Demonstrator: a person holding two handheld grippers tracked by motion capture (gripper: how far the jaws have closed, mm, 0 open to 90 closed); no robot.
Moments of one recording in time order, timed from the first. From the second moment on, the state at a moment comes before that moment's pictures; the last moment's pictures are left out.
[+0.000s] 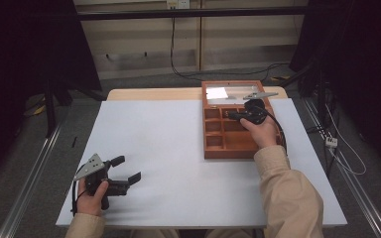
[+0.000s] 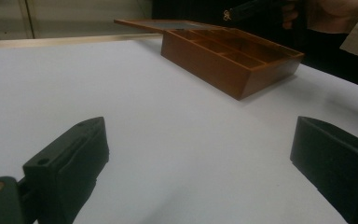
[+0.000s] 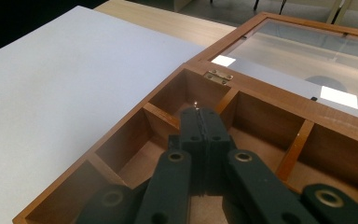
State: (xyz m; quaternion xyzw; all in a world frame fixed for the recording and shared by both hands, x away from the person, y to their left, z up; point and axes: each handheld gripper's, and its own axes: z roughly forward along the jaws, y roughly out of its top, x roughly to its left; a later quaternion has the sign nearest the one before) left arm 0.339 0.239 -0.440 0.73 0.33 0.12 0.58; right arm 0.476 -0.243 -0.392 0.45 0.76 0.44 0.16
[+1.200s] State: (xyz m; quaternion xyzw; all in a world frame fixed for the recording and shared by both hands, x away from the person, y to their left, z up) left arm 0.339 0.239 -0.440 0.73 0.33 0.12 0.58; right arm 0.488 -0.248 -0.395 0.47 0.75 0.44 0.17
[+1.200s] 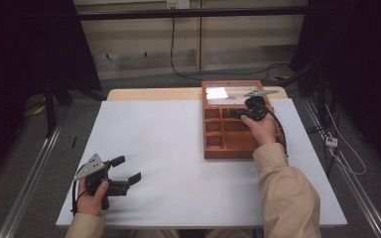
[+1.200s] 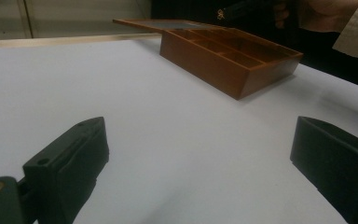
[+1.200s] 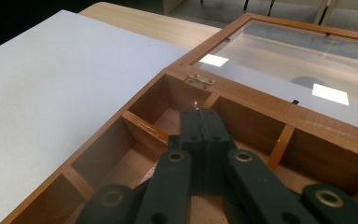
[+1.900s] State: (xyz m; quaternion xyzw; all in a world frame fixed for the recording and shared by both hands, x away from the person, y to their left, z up) left arm 0.339 0.239 -0.441 0.73 0.33 0.12 0.58; right arm 0.495 -0.252 -0.403 0.48 0.75 0.43 0.17
